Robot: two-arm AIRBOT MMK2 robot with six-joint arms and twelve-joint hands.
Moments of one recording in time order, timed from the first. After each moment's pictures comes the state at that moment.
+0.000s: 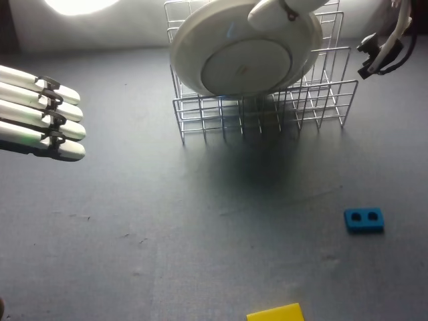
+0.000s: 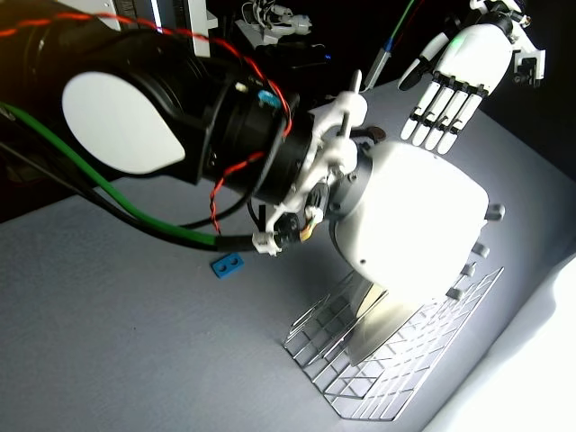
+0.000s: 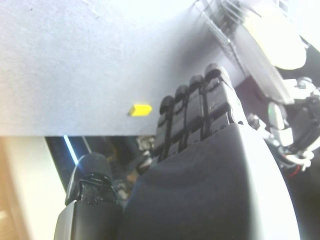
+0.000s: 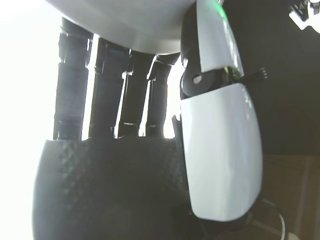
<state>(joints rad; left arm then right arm) 0.29 -0.73 1.42 1.96 -1.16 -0.37 -0.18 -1.21 1.31 -0.17 0.00 -0.23</state>
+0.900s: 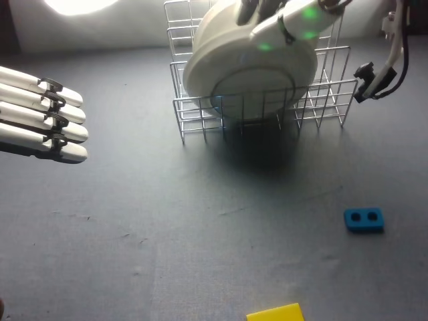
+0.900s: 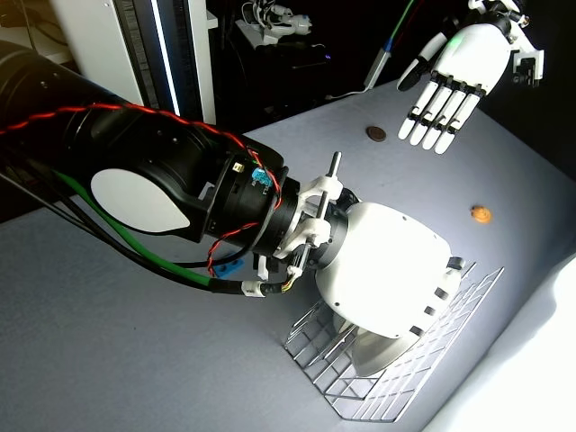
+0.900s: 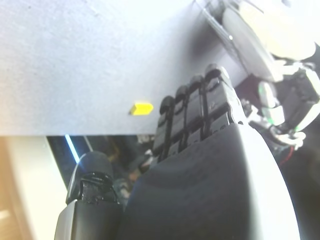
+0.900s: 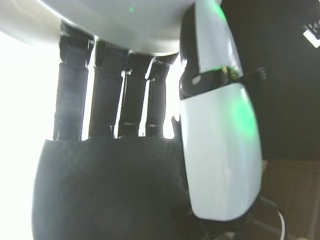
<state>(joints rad) 0.29 -0.73 1.41 1.96 -1.16 -0.36 -0.28 -1.24 1.38 -0.09 0.10 -0.26</state>
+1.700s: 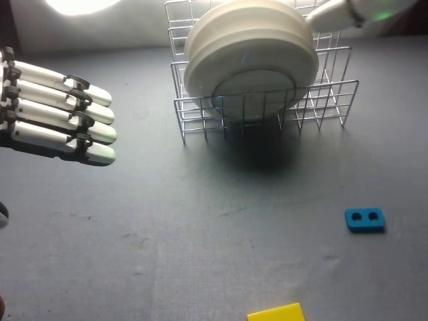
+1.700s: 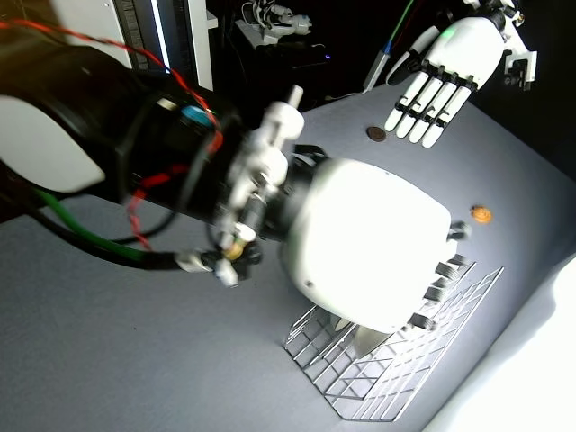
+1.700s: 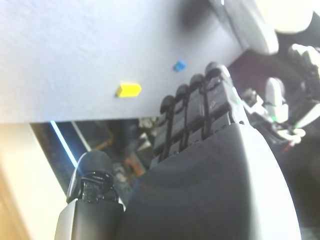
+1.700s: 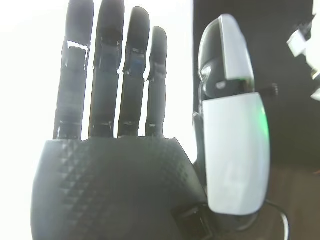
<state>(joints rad) 0.28 -0.74 1.37 1.88 -1.19 -0.34 -0.20 -0.98 1.16 -0.19 0.09 -0.46</state>
